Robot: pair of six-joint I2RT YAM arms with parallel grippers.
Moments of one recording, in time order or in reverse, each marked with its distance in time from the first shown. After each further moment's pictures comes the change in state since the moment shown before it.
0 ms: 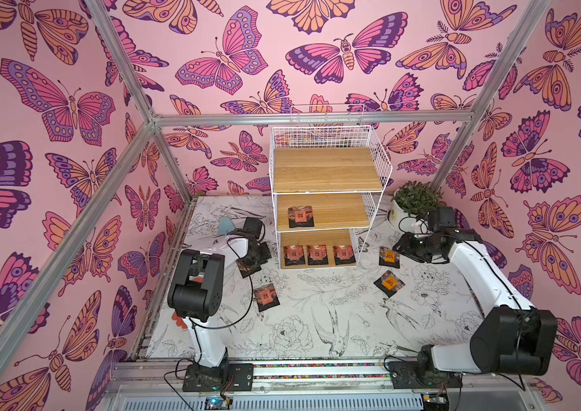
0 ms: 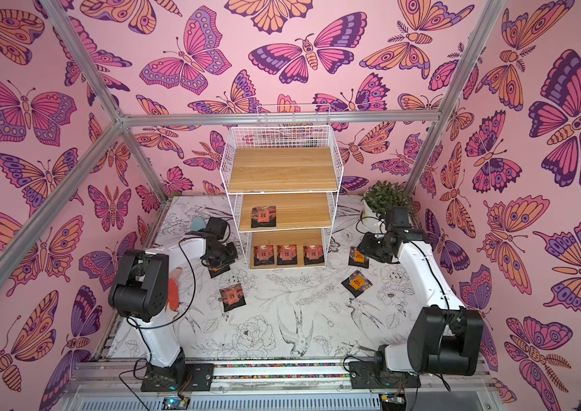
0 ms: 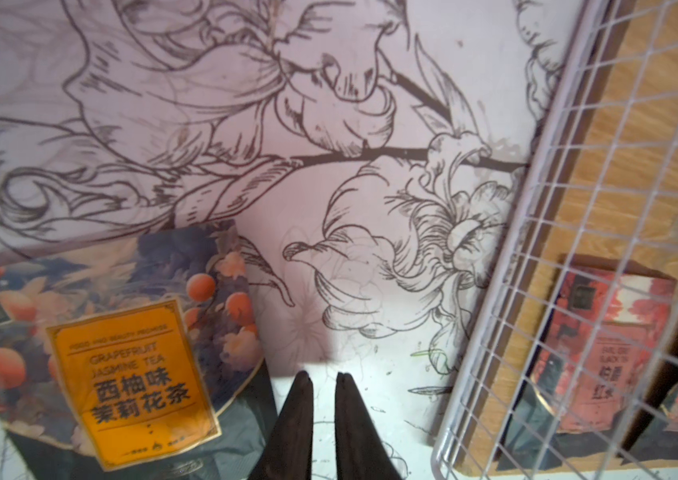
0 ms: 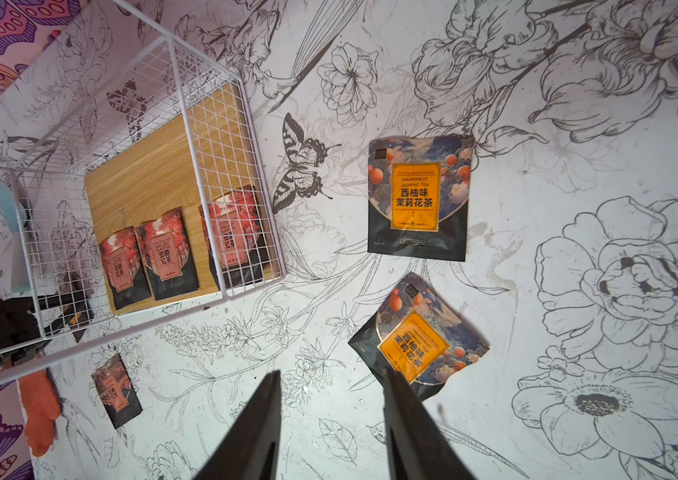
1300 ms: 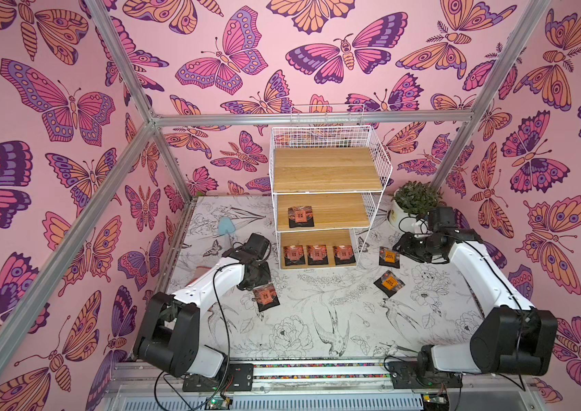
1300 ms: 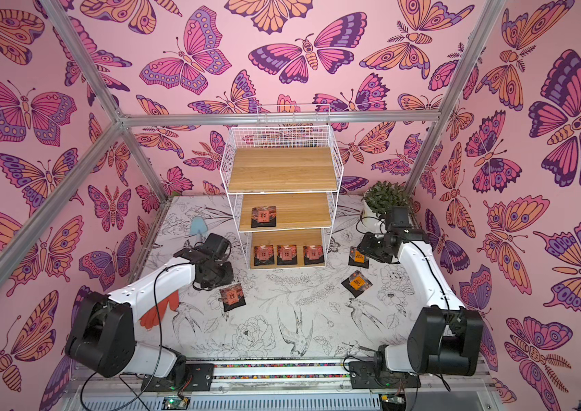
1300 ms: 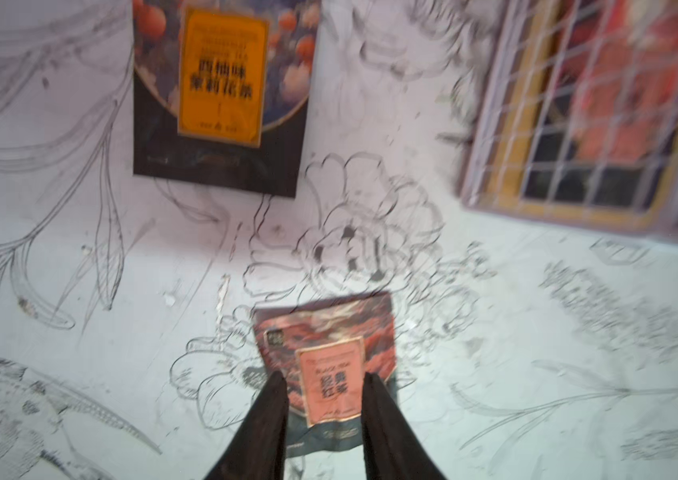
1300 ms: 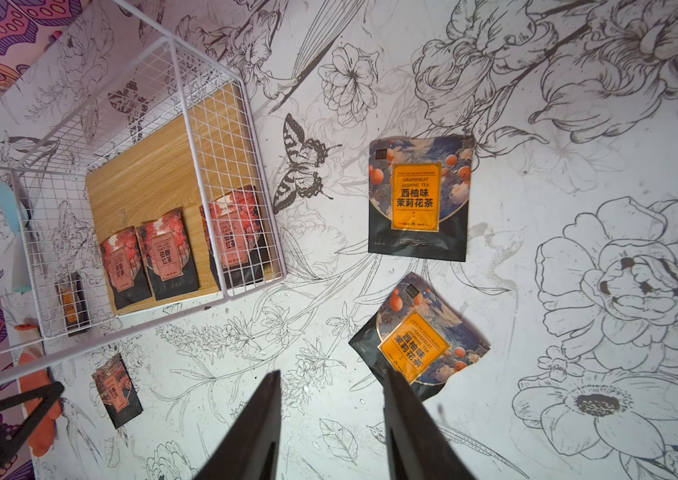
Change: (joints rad) left arm -0.185 -0.414 -0.269 -0.228 -0.169 -0.069; right arm 0.000 -0.001 0.000 0.000 -0.001 0.000
